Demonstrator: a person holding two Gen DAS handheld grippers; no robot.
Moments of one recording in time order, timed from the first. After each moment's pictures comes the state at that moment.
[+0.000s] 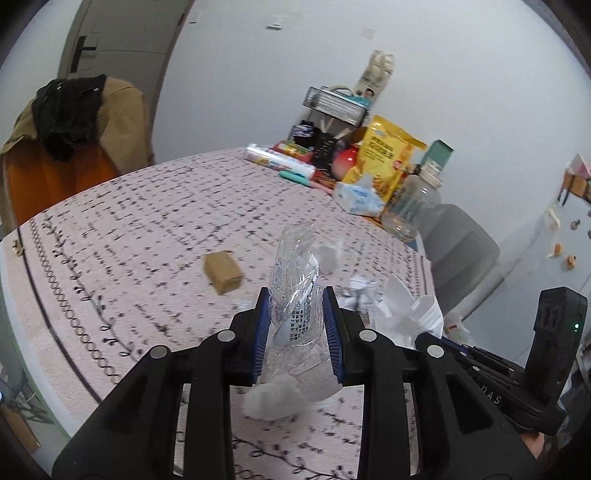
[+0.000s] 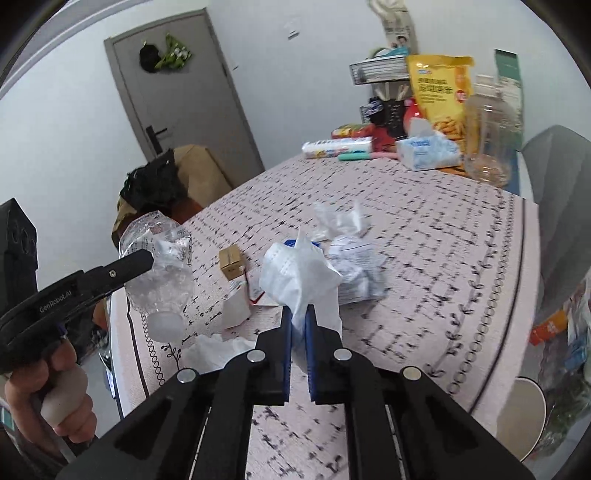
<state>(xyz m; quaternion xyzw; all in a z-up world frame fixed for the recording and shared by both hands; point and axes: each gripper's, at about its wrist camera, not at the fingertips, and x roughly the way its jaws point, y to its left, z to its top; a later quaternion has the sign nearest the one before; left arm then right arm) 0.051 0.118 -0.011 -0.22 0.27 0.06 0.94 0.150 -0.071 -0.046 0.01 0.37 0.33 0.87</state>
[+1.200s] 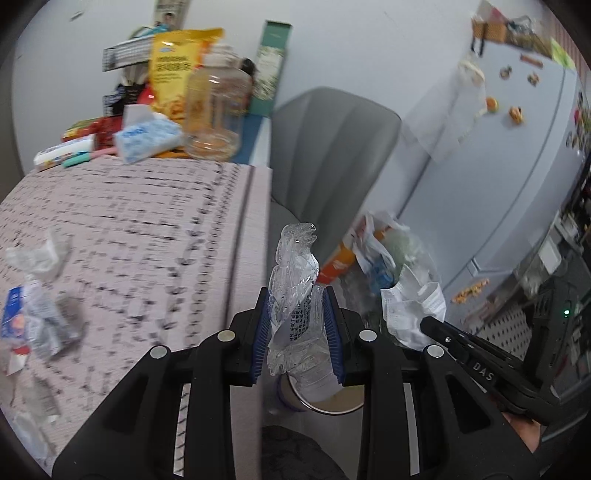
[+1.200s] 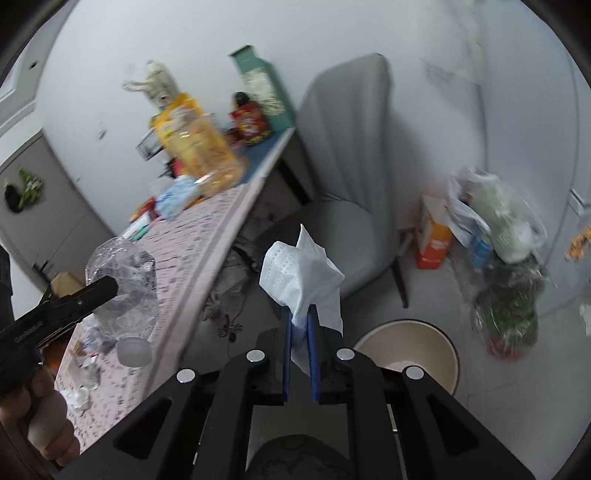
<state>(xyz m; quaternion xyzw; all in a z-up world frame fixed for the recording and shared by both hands) 0.221 -0.193 -0.041 -0.06 0.38 -0.13 0.91 0.194 -0.403 -0.118 0.20 0.36 0.06 0.91</state>
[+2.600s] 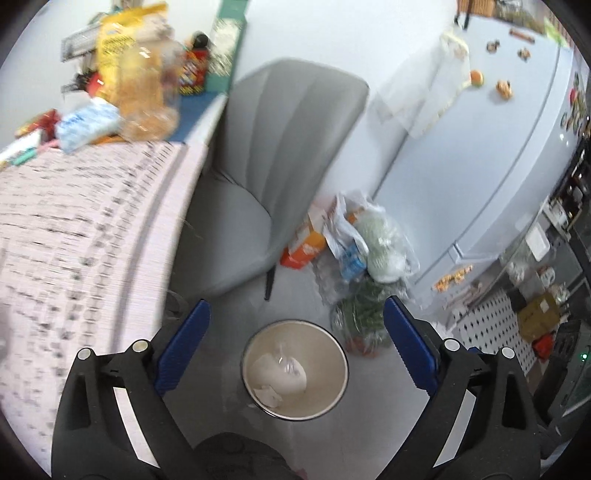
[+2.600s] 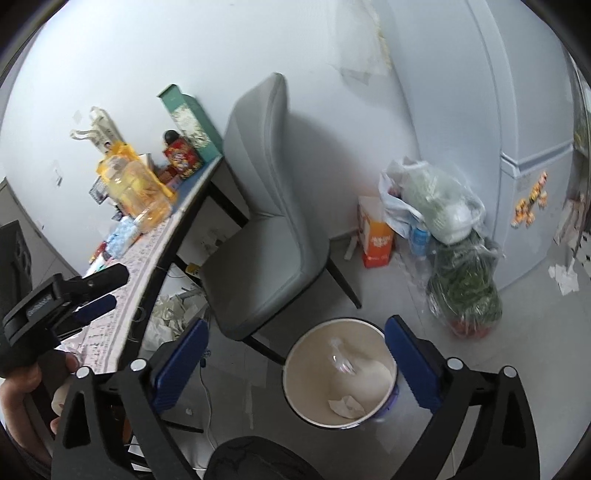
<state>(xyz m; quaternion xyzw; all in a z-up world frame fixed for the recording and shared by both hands) 0.247 -0.261 -0.057 -0.06 0.40 -0.17 0.90 0.145 -0.493 -0.136 0.24 0.33 -0.02 0.91</state>
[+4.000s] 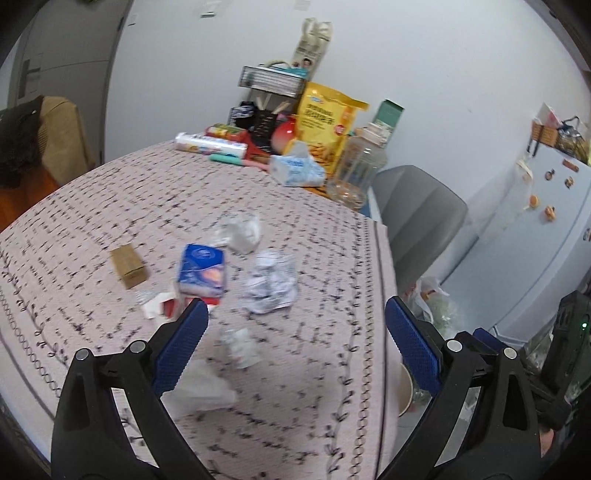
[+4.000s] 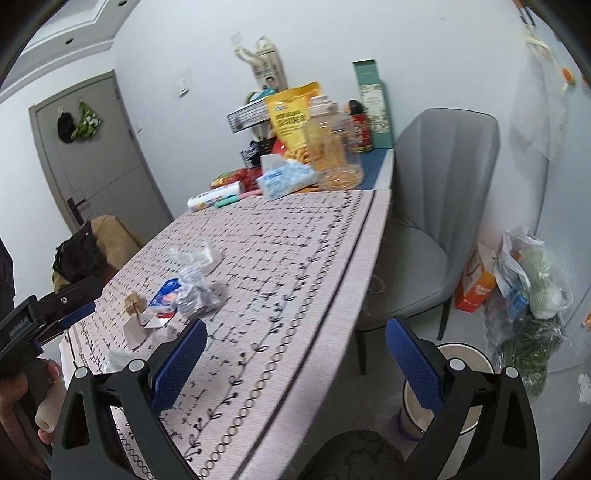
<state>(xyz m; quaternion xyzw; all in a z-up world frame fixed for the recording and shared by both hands) 0.084 0.036 -0.013 -0.17 0.30 0.00 0.94 0.133 -0.217 -0.051 0.08 0.32 0.16 0.93</state>
